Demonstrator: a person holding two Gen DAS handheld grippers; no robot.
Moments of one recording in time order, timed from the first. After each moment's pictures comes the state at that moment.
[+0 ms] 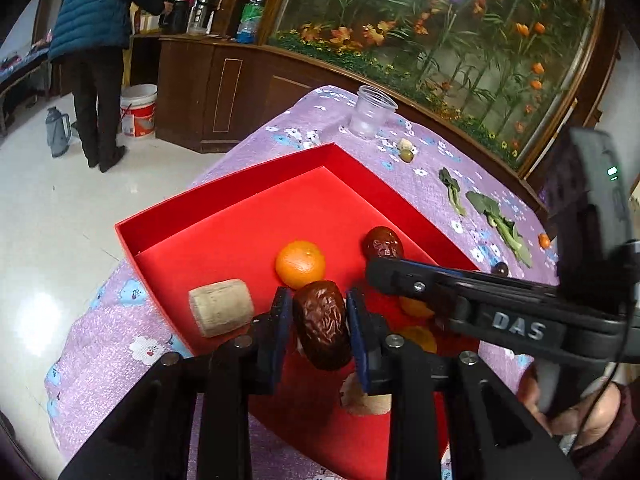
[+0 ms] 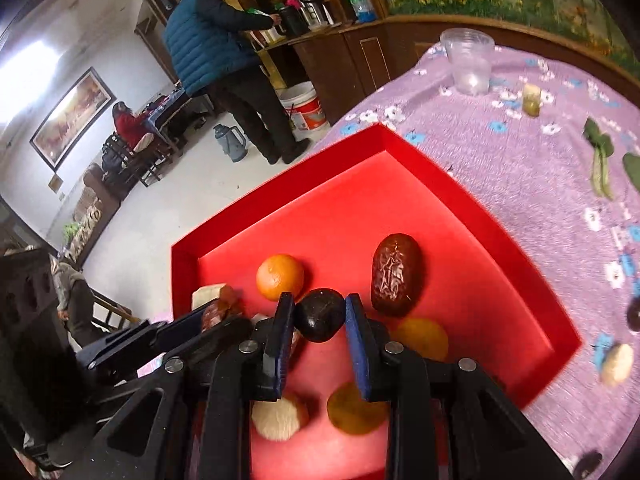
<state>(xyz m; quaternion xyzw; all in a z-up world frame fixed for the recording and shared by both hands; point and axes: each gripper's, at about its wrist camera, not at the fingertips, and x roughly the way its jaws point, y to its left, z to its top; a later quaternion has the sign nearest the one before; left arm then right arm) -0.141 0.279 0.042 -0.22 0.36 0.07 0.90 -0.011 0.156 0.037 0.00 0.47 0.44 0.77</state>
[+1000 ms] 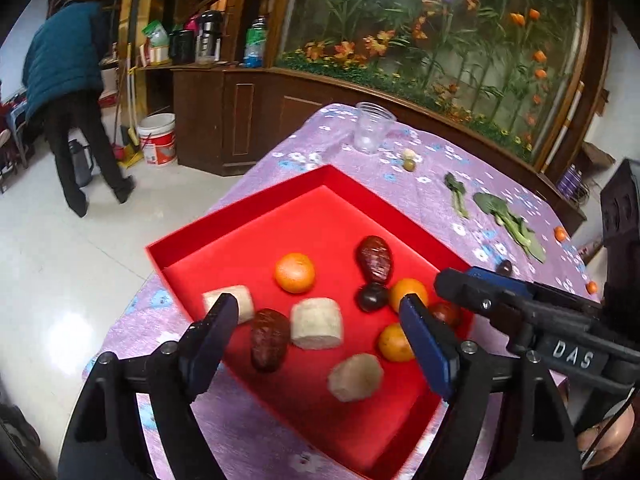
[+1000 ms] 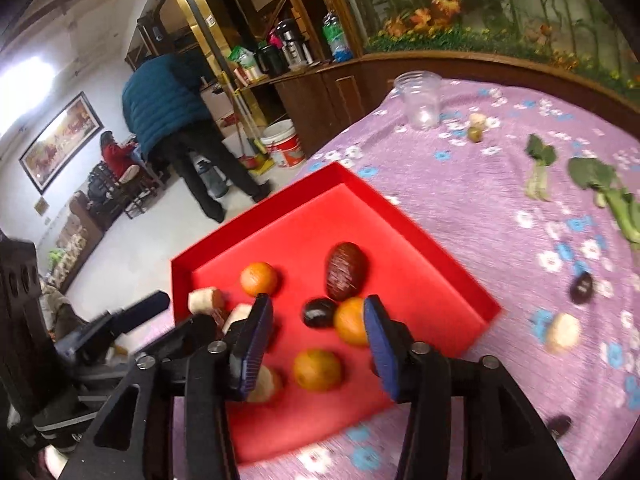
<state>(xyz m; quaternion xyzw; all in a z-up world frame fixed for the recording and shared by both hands) -0.156 0.242 0.075 -0.15 0.35 0.11 0.92 -0.047 0.078 0.068 0.01 0.40 0.39 0.83</state>
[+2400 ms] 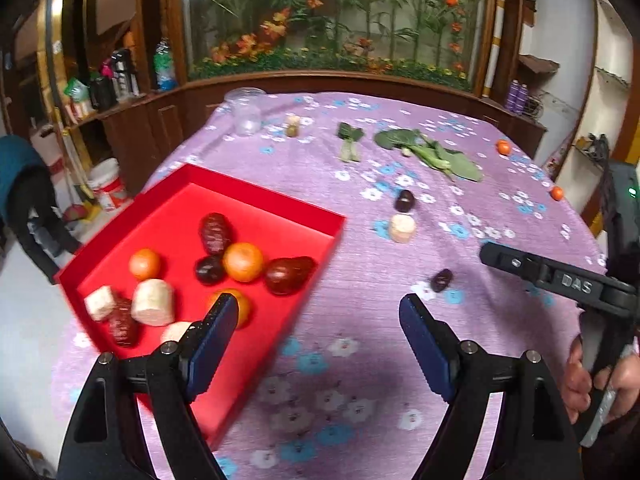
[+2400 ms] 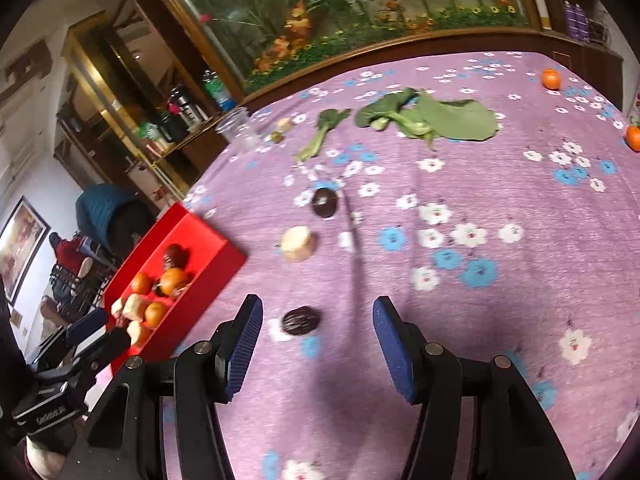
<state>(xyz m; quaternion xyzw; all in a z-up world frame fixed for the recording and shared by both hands) -0.137 0.098 0.074 -0.03 0.39 0.02 0.92 -0.030 -0.136 0.019 0.14 0.41 0.26 0.86</state>
